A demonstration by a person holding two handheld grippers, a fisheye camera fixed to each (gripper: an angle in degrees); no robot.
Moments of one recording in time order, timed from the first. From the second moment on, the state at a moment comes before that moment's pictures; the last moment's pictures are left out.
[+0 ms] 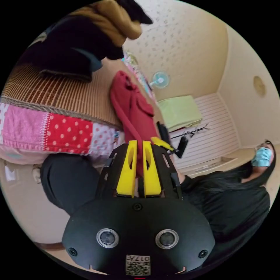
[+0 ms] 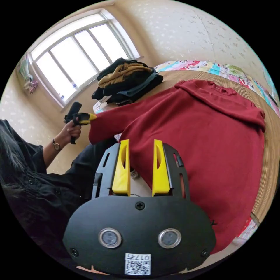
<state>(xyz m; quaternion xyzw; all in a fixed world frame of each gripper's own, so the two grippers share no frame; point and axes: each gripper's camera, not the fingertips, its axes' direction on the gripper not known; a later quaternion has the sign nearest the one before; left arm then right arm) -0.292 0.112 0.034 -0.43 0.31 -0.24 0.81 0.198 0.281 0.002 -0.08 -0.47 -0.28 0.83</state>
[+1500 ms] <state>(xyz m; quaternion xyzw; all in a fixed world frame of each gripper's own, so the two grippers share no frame) -0.212 0.195 0.103 -0.59 0.21 -0.11 0.77 0.621 0.223 0.085 -0.13 -0.37 0.09 0.92</state>
